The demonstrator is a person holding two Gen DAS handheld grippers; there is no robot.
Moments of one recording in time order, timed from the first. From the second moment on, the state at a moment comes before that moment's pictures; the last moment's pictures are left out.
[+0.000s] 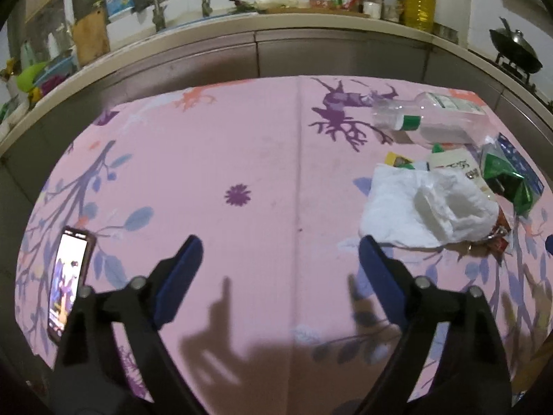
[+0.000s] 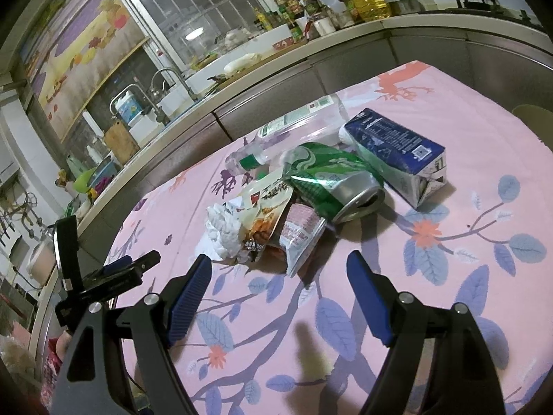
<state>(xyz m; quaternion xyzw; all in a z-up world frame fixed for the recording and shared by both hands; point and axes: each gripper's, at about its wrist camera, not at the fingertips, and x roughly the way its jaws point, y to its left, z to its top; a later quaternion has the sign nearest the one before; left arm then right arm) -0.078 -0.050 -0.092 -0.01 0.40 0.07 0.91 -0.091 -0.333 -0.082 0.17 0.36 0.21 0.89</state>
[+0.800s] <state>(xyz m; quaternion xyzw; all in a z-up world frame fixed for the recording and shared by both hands) -0.019 -0.106 -0.104 -0.07 0.44 -0.24 0.87 -0.059 -0.313 -0.081 0.14 0.39 0.23 0.88</state>
